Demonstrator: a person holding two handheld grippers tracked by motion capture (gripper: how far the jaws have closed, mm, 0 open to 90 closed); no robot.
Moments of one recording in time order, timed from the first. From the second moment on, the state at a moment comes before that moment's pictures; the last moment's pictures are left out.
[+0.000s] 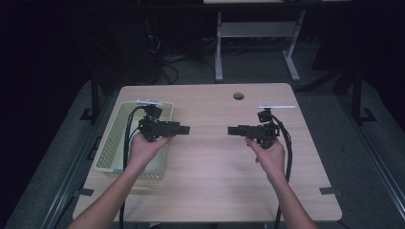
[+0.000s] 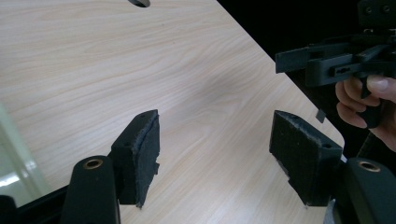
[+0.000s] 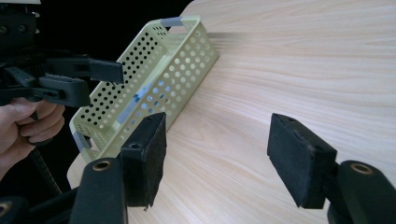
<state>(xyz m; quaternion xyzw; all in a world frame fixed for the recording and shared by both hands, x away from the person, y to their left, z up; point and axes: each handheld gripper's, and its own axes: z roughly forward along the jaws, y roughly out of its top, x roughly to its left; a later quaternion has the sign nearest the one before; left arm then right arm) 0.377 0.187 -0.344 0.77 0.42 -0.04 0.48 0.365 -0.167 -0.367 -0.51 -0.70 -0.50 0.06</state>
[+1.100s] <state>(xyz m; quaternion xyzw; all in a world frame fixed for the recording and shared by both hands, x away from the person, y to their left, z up) 0.355 0.144 -0.363 0.79 0.38 -0.07 0.48 0.346 -0.223 -0.393 -0.54 -0.67 -0.51 0.06</state>
